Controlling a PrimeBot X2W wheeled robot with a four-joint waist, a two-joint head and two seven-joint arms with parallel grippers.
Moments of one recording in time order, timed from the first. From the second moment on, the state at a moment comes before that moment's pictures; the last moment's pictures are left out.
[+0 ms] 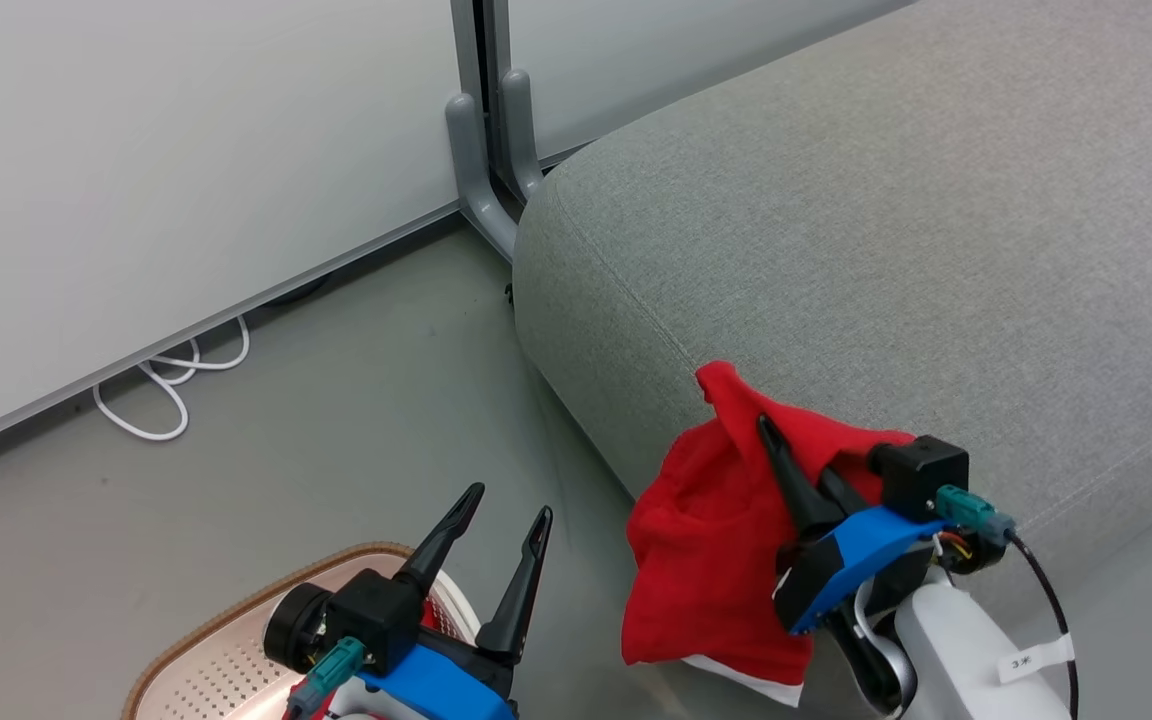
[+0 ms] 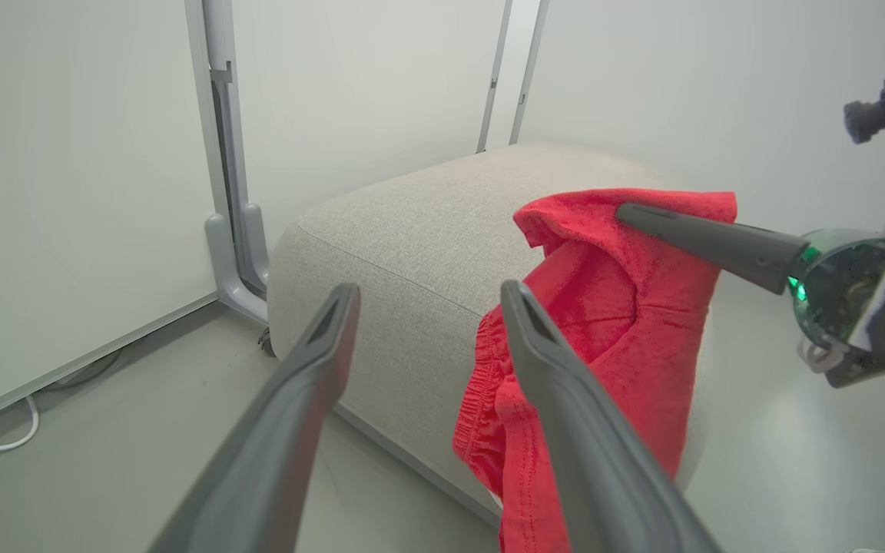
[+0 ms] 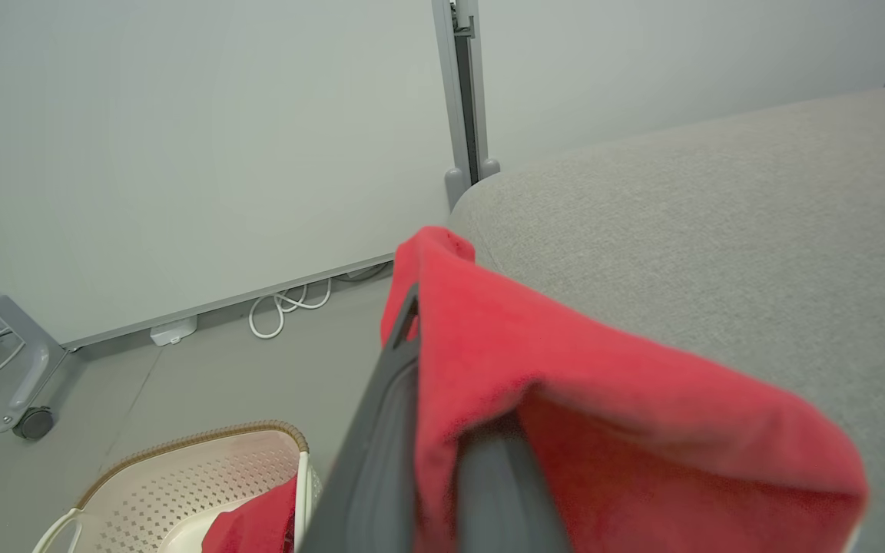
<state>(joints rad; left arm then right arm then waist) -0.14 0.16 -0.51 0.29 -0.36 -0.13 -0.26 -0.38 -0.05 0.28 0.59 0.29 0.13 -0.21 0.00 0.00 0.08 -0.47</state>
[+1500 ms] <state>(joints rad) -0.46 0.29 -0.49 0.03 -0.22 -0.13 -0.26 -1.00 -0.39 -0.54 0.87 0.17 0.13 -0.21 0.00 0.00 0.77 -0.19</state>
